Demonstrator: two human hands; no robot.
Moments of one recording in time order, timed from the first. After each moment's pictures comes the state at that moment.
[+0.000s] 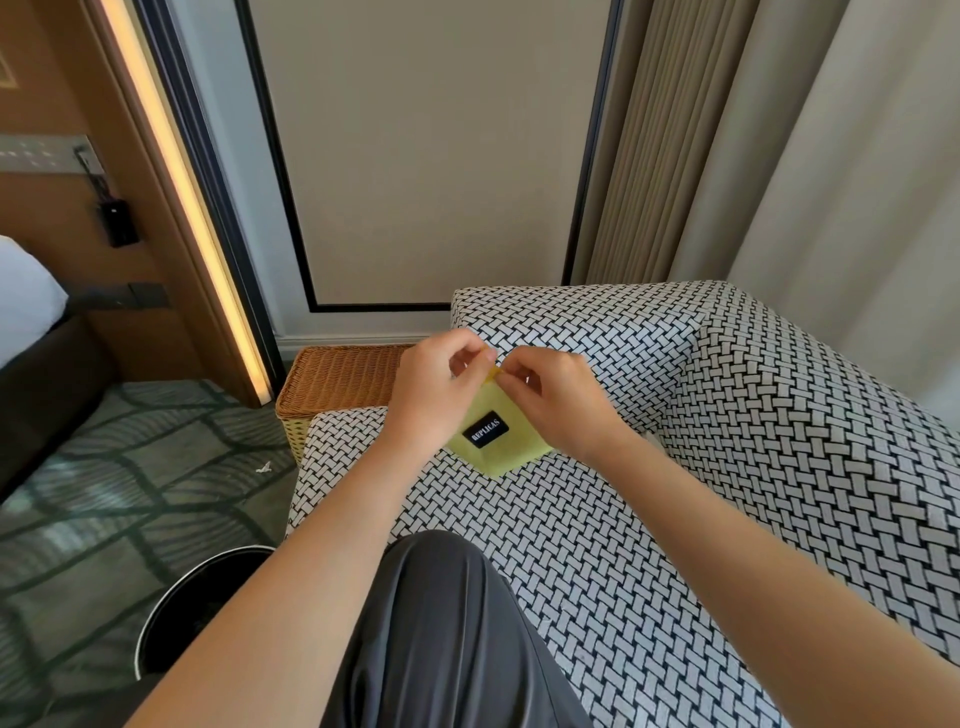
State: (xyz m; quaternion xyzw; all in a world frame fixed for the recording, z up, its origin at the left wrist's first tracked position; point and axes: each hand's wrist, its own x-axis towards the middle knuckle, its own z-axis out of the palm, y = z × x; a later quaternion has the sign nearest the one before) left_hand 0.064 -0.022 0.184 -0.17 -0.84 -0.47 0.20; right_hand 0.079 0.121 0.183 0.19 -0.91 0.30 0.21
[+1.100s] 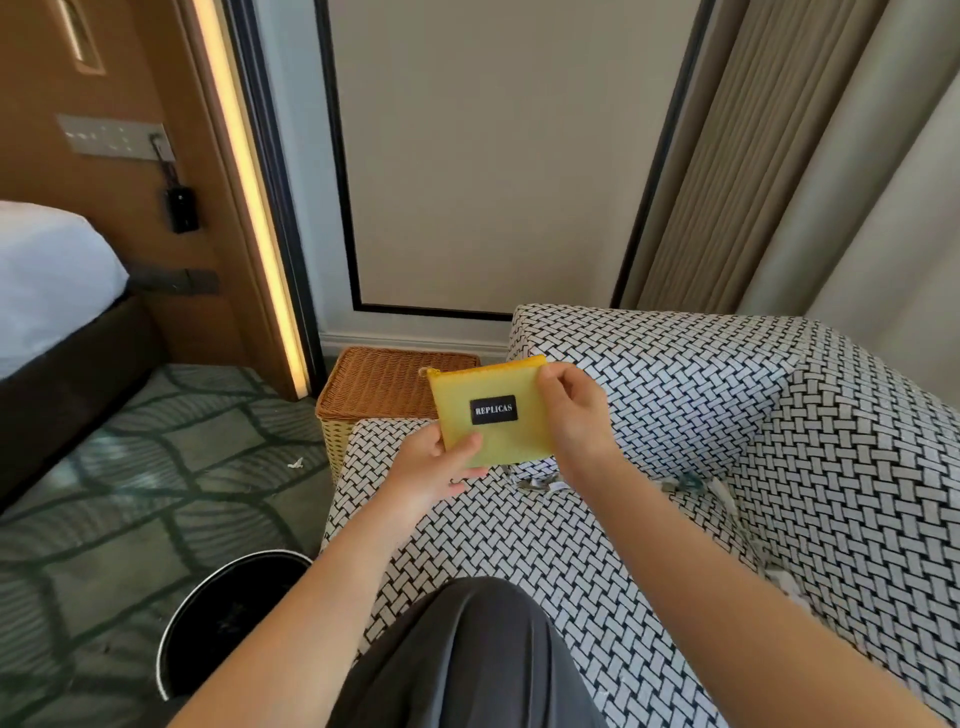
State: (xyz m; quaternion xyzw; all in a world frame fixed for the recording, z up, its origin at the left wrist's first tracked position) left_hand 0.042 -0.089 0.114 0.03 -0.70 -0.71 -0.10; right_hand 0.017 0.060 0.147 -0.03 -0.74 0.66 0.12
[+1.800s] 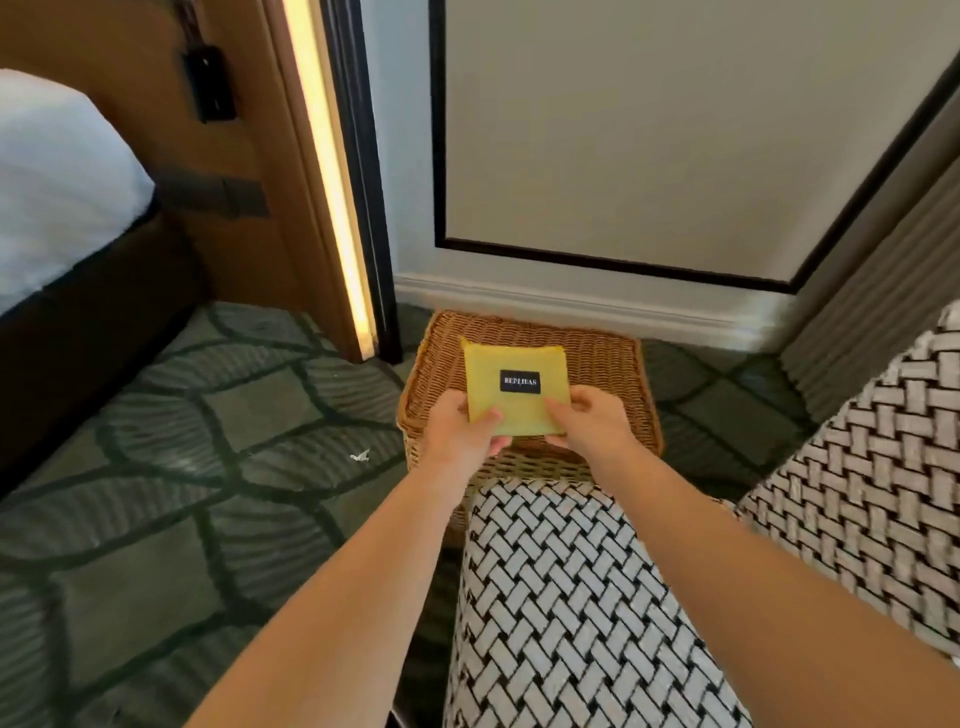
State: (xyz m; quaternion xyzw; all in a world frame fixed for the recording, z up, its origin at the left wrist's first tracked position) left_hand -0.266 -0.250 -0.067 0.22 -0.69 -0.69 -0.02; right_hand -0.291 -0.117 -0.053 -0.12 -0.77 0.61 -0.10
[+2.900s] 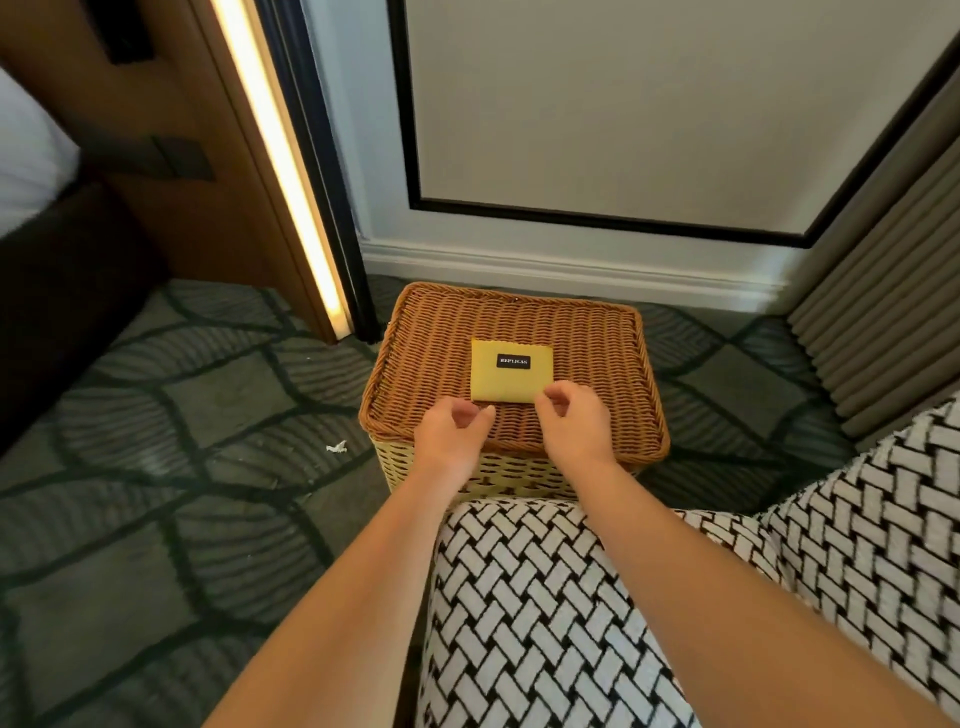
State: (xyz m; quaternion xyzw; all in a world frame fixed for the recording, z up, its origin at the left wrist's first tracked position) left_hand -0.319 -0.237 -0.127 0.19 -0.83 -0.52 -0.05; right_hand -0.348 -0.108 -0.134 -0.08 -0.91 0.40 0.01
